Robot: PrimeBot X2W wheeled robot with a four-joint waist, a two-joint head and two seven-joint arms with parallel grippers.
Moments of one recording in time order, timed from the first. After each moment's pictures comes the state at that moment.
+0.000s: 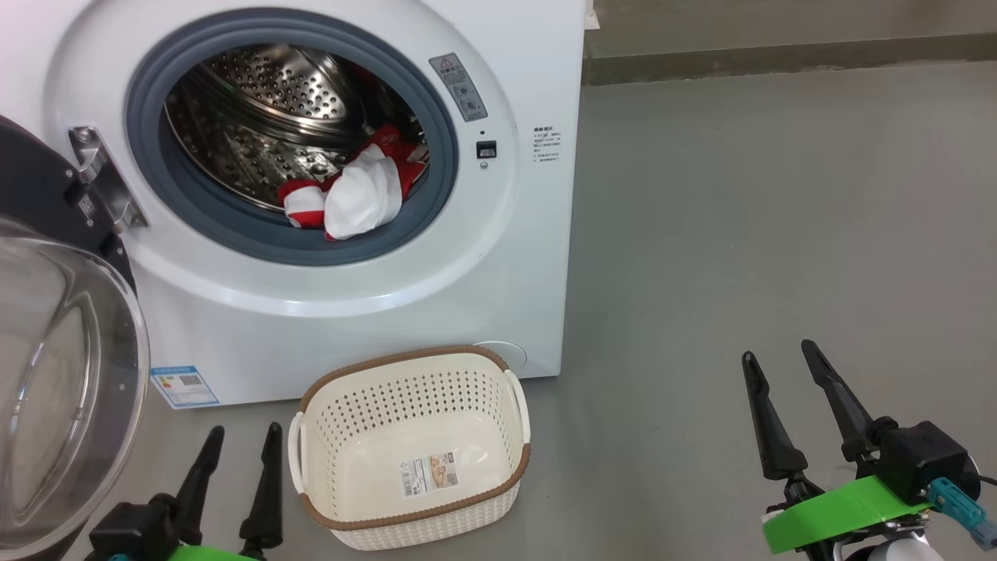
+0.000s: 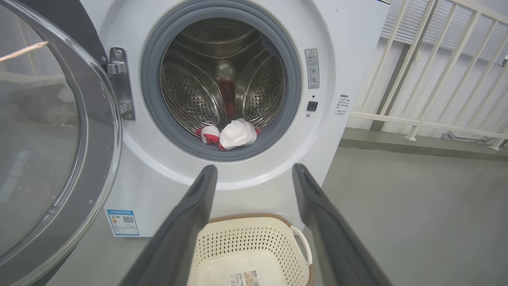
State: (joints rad) left arm -0.08 0.10 0.00 0.32 -0.34 -0.12 -0.25; right arm -0.02 -0.06 0.01 0.14 0.25 0.13 -0.26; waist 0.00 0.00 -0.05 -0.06
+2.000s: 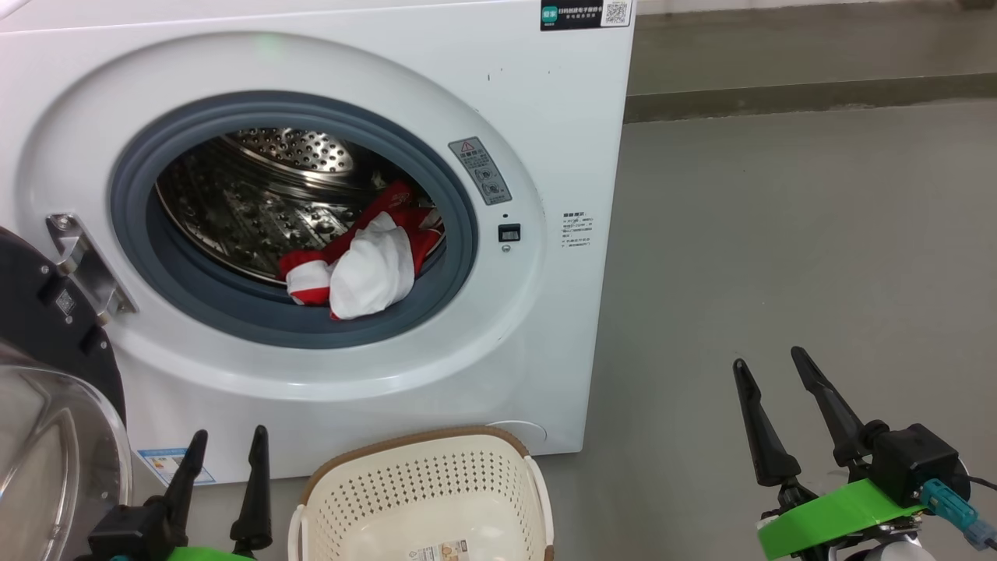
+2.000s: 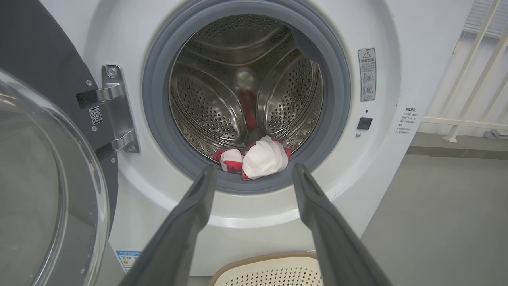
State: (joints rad) left arm -0.08 0.08 0.06 0.33 -0.25 -0.11 -0.25; right arm -0.02 -0.08 0.04 0.16 0.29 0.13 -0.26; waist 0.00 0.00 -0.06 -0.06
